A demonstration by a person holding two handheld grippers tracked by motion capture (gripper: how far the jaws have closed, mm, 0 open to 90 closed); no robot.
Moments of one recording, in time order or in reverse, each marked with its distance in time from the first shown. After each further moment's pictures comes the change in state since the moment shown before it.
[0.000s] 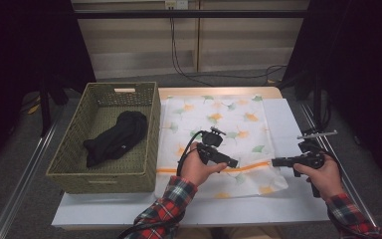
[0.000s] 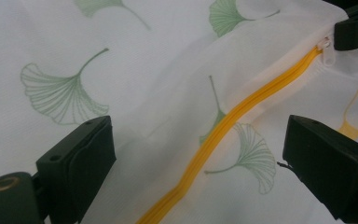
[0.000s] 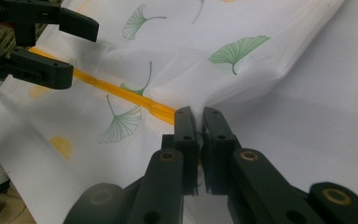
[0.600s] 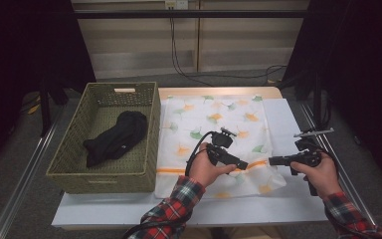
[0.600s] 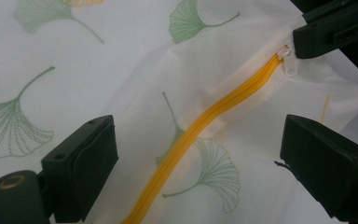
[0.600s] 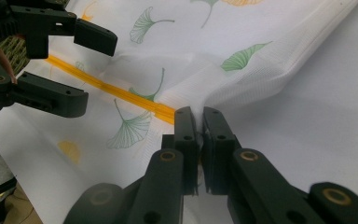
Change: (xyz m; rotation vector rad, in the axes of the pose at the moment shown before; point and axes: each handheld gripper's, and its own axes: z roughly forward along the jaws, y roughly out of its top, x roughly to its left) left arm -0.017 0.009 0.012 0.010 -0.045 0.030; right arm 0.008 0.007 0.004 0.012 0.007 0.001
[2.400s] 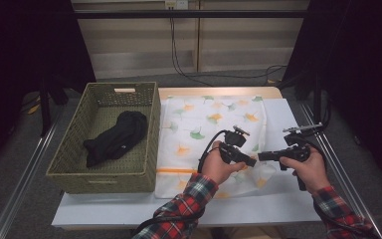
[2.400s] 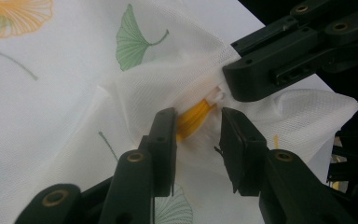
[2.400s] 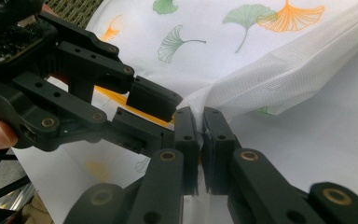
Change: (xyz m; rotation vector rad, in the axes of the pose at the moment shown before) left arm -0.021 0.017 0.019 -0.017 -0.092 0.025; right arm 0.024 0.019 0.014 -0.013 0.043 -0.023
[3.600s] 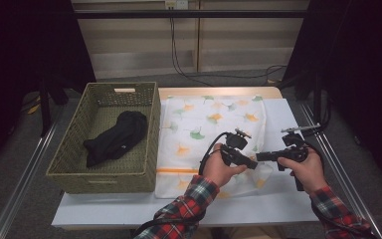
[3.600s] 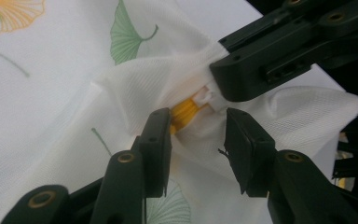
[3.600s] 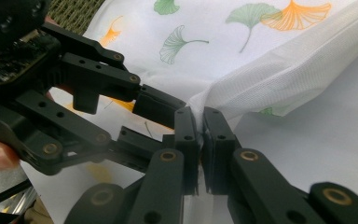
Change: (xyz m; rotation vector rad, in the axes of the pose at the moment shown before) left arm -0.003 -0.003 0.004 0.006 0.008 0.017; right arm 0.003 -0.001 0.005 -0.004 0.001 0.013
